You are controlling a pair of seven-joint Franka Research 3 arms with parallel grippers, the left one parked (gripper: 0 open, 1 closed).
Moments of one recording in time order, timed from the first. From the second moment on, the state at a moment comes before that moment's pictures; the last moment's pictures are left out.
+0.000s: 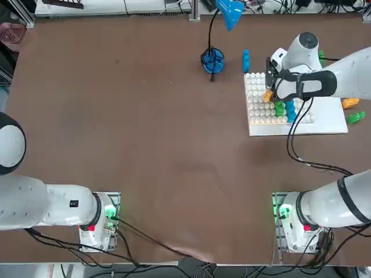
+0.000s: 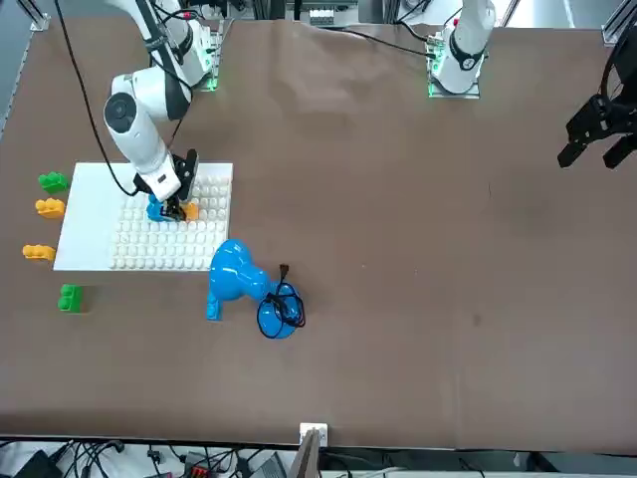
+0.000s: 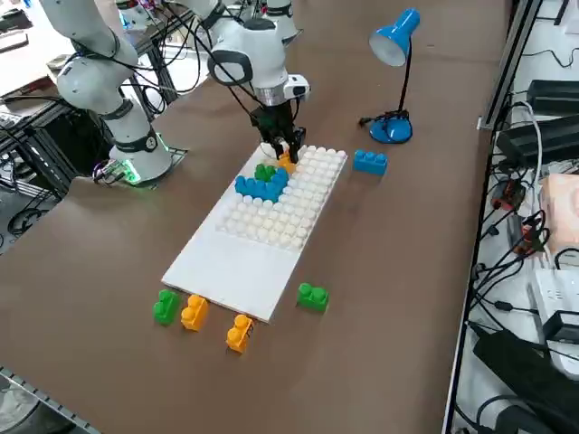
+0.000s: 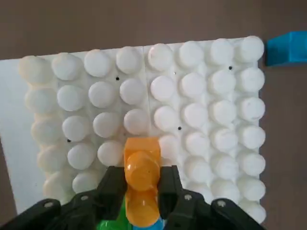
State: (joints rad) arm 0.14 0.09 0.05 -2.50 -0.10 2.67 -1.21
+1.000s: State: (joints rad) arm 0.13 0.12 0.05 -2.51 -0.12 2.71 -1.22
